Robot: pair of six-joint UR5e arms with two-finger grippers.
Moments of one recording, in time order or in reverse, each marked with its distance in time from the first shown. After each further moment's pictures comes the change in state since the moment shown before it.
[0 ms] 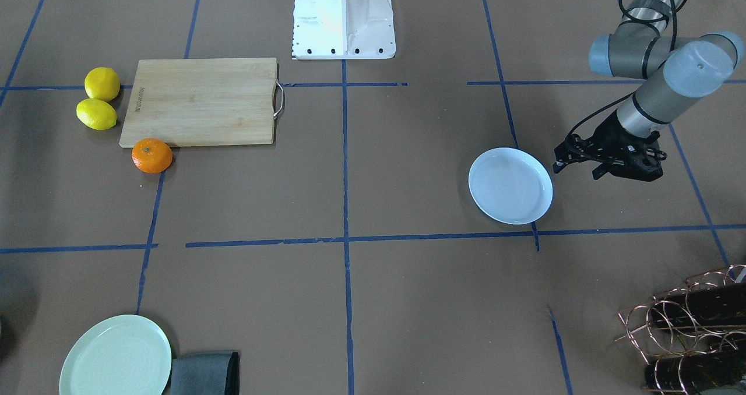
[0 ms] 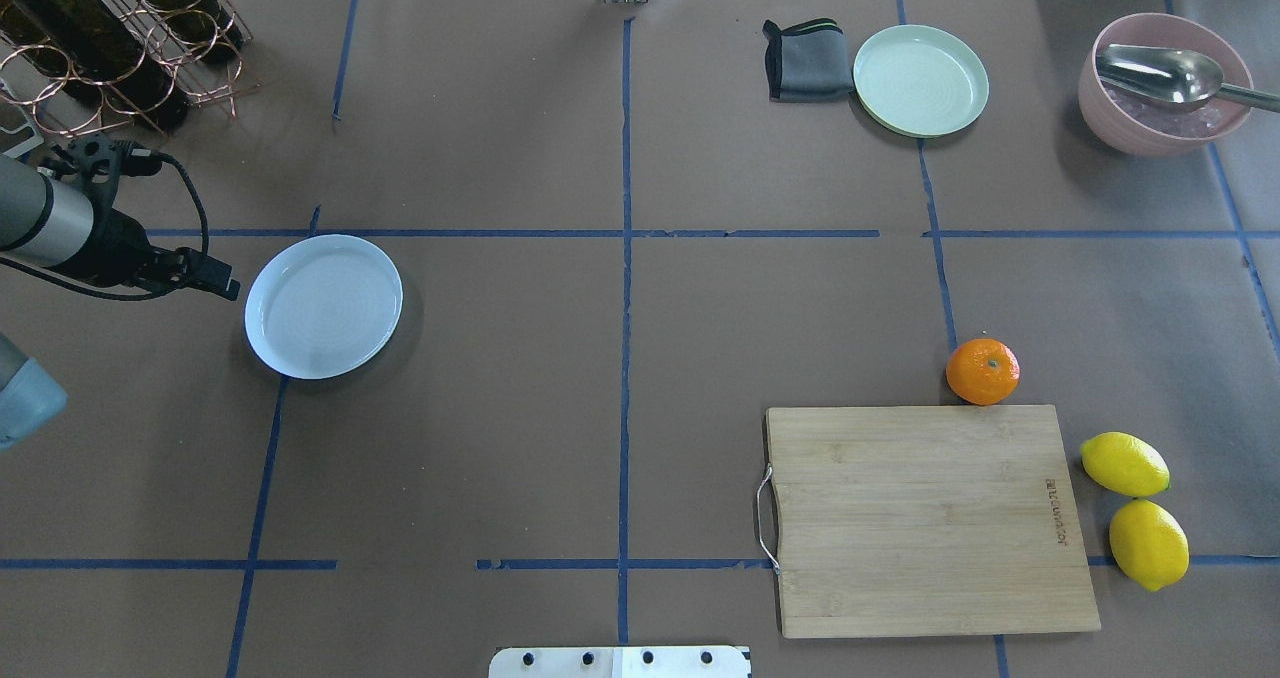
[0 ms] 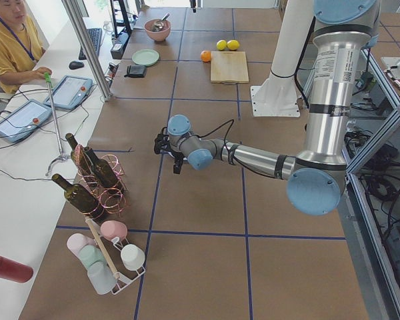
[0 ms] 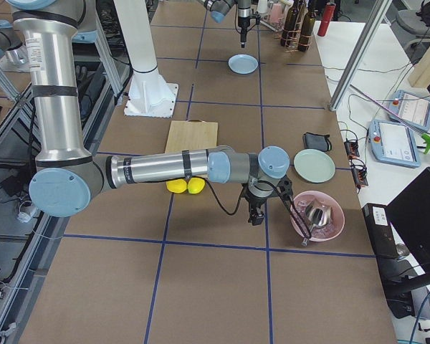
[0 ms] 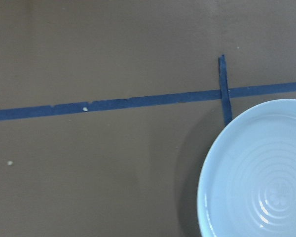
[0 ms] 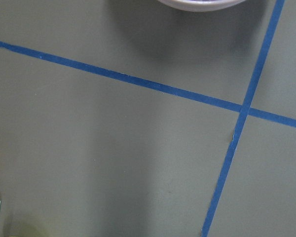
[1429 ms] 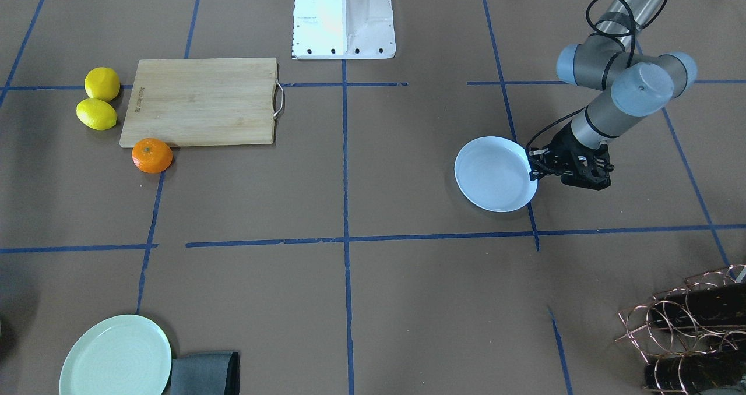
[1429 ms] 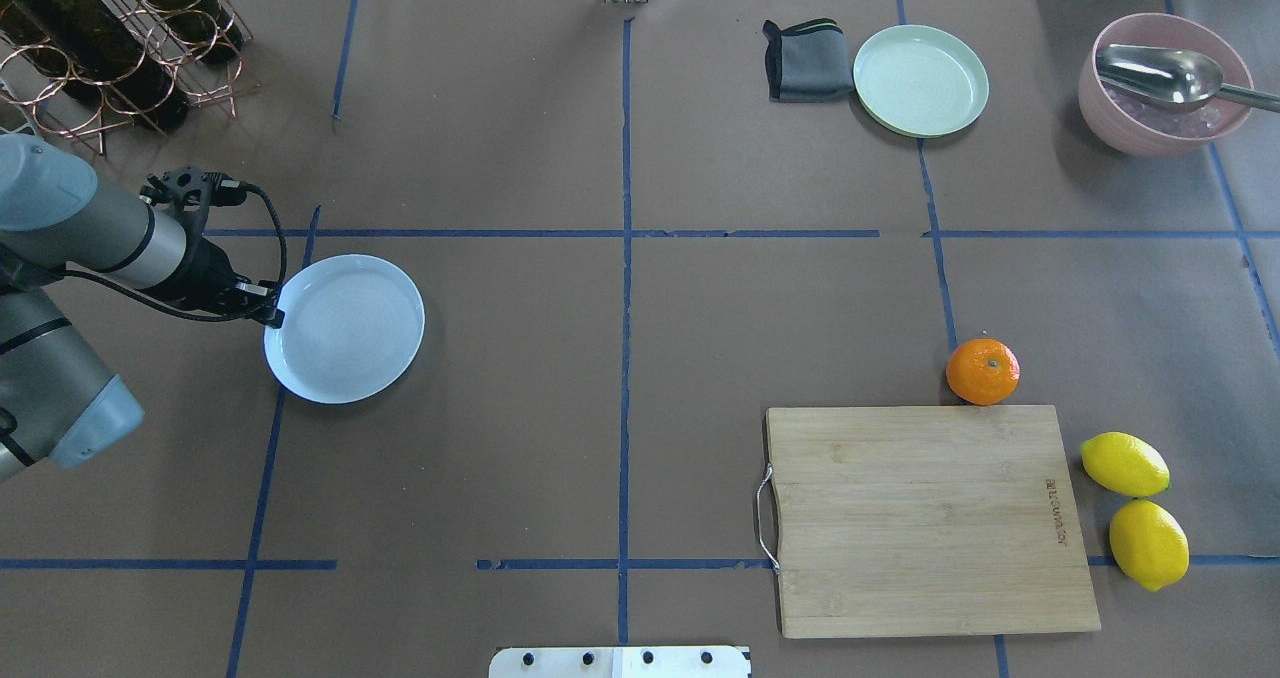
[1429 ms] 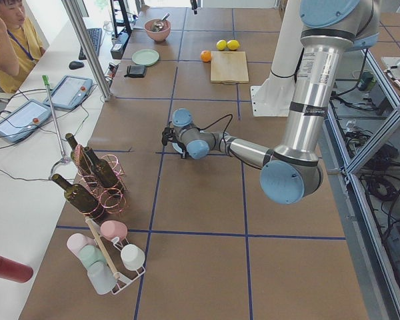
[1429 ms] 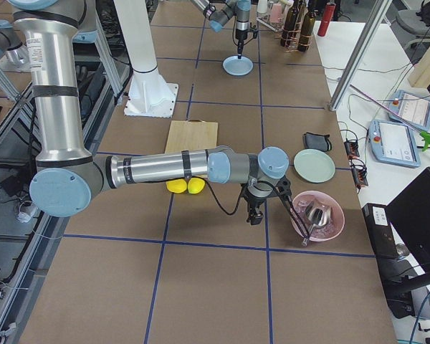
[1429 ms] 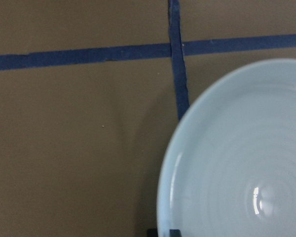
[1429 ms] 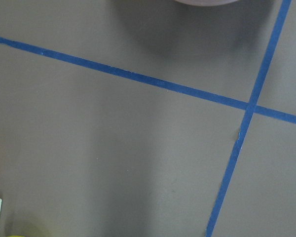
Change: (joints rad) left arm 0.078 -0.094 0.057 -0.001 -0.002 -0.096; right arm -0.011 -0.001 -0.001 0.000 0.003 0.004
